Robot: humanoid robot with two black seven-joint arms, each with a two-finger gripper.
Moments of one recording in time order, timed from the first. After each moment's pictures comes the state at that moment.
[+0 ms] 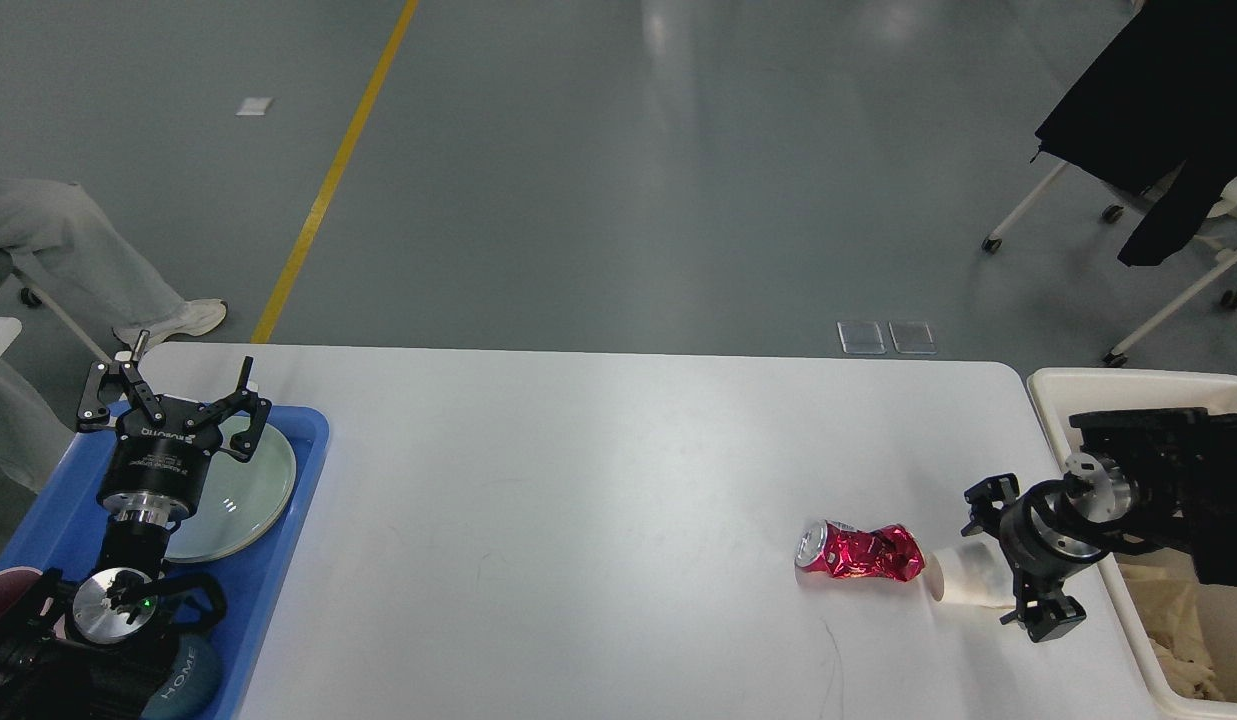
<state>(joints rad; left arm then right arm) -0.40 0.22 -1.40 -0.50 0.05 -0.72 -0.21 1.17 -0.49 -0.78 0.90 0.64 0.02 -0.49</state>
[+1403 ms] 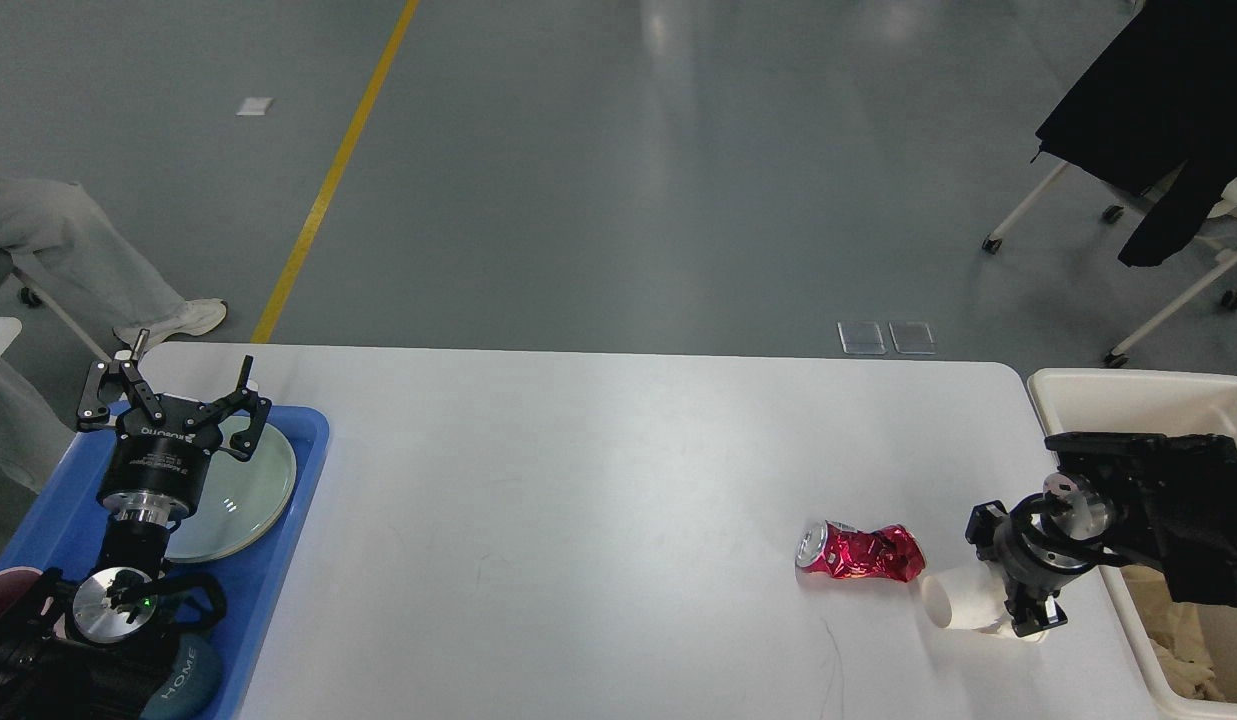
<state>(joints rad) -0.40 0.22 -1.40 -0.50 0.05 -0.72 -0.21 1.09 -0.42 -0.76 0.78 0.56 0.02 -0.50</state>
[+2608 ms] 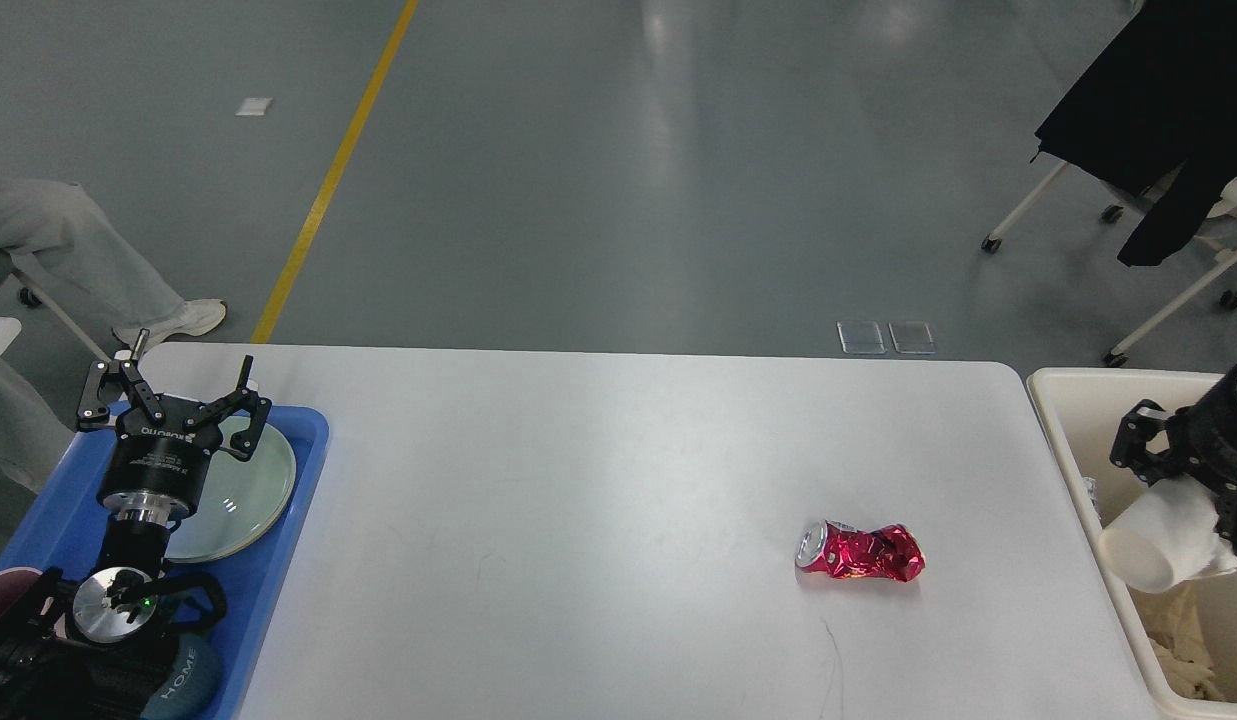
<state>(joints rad) -0.40 0.22 -1.40 -0.50 0.05 -0.72 -0.21 2.01 -0.70 -1.43 1.42 0.36 0.32 -0.49</state>
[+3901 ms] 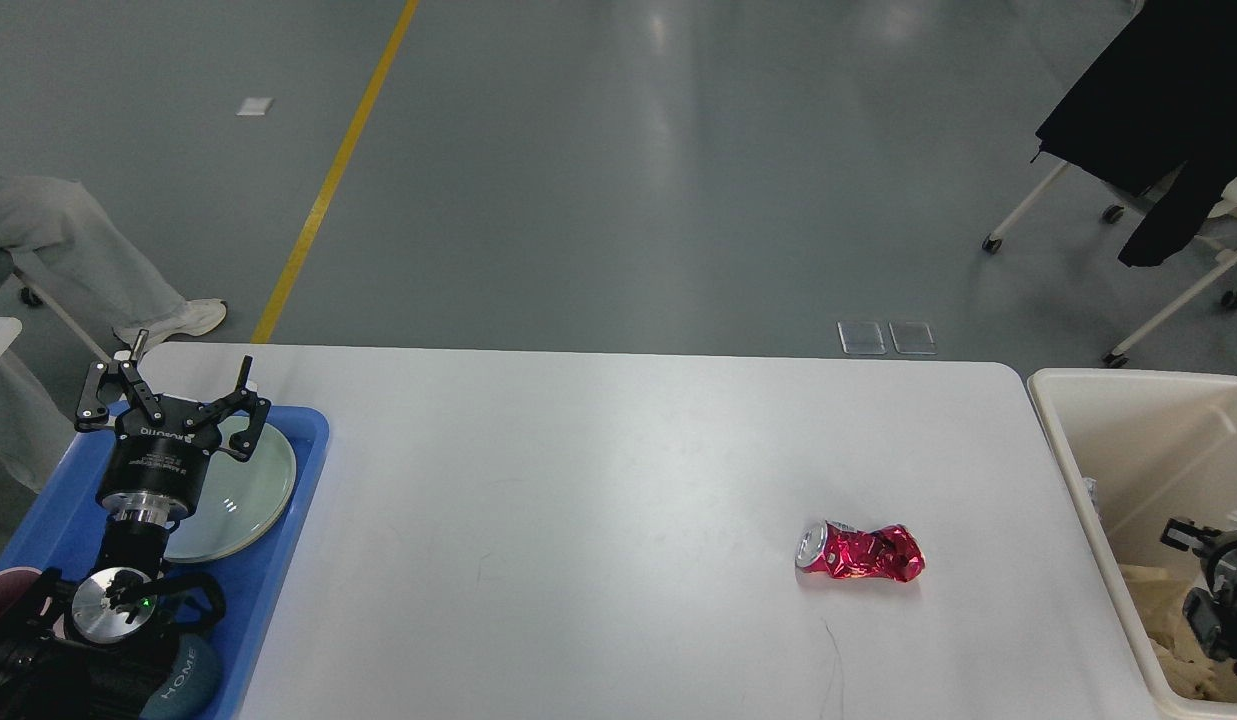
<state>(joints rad) -0.40 0.22 -1.40 -0.50 0.05 -0.72 -0.21 0.60 -0.37 -0.92 0.02 -0.16 -0.03 -0.10</state>
